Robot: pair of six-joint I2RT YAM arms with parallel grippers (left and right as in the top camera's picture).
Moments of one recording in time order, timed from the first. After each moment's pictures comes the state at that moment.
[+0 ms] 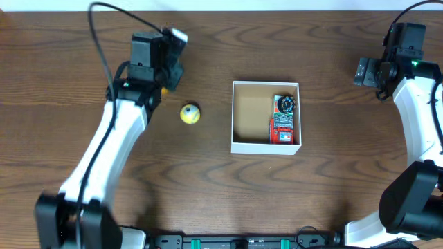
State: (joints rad) left arm -0.21 1.53 1.25 -0.34 -0.03 0.31; right arm -0.18 1.73 1.44 -0.74 0.25 0.05
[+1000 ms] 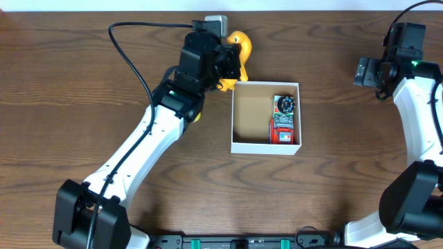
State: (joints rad) left arm -0.48 1.61 1.27 -0.06 0.12 -0.49; right arm -0.18 1.73 1.44 -0.74 0.25 0.05
